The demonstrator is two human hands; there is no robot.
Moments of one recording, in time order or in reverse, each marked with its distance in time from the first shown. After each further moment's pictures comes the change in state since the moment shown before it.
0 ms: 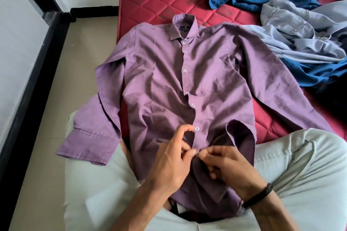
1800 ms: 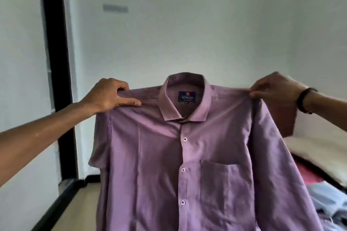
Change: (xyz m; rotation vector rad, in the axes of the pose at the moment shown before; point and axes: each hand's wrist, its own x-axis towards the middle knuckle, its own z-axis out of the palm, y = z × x) left_hand 0.279 0.248 -0.454 0.677 0.553 0.552; right_hand -0.084 -0.563 -0.092 -1.317 0.815 -1.162
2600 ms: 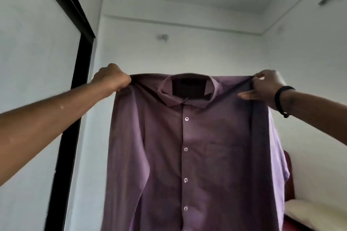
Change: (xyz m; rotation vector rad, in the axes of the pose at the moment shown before) left_hand 0.052 0.163 -0.258 -0.041 0.493 -0.515; right_hand -0.021 -0.129 -0.233 0.880 0.629 0.208
